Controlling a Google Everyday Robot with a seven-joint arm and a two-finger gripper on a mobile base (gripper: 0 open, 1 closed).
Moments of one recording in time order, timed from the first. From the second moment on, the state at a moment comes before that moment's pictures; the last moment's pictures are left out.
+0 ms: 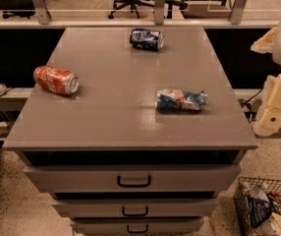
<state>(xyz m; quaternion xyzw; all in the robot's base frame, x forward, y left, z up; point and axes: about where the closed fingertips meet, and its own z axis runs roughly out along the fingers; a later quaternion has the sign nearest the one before) 0.438 -0.216 0.976 -0.60 0.78 -0.03 0.16</state>
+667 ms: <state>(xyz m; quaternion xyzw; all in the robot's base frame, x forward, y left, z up) 0.466 -0.159 0.967 -0.61 0.77 -0.02 0.18</state>
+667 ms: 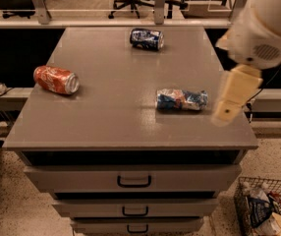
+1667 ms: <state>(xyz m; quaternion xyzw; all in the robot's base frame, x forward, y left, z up) 0.519 -0.037 0.956 -0.65 0.73 0.01 0.21</state>
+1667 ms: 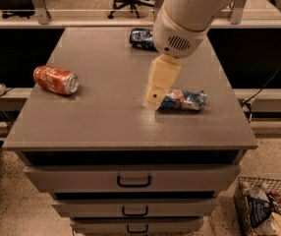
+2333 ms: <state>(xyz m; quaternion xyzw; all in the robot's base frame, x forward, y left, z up) 0.539 -0.008 0.947 -0.64 0.73 0.03 0.23</state>
